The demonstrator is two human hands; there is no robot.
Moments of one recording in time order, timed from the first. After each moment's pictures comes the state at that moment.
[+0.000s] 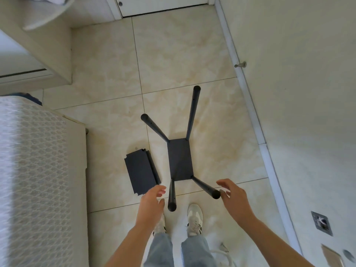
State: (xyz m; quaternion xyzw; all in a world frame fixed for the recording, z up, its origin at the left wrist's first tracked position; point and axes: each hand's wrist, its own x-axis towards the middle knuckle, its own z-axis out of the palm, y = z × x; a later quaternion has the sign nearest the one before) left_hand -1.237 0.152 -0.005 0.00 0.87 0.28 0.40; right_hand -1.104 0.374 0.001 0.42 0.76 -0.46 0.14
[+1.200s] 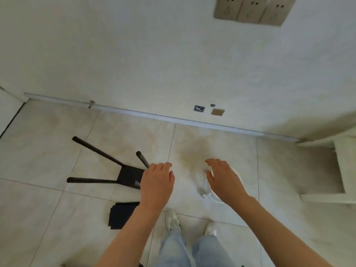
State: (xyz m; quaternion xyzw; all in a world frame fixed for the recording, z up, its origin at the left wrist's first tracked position) left_hand -1.128 0.124 0.261 0.78 0.60 0.07 0.19; right_hand -0.918 0.092 0.267 0.73 0.62 -0.26 -0.07
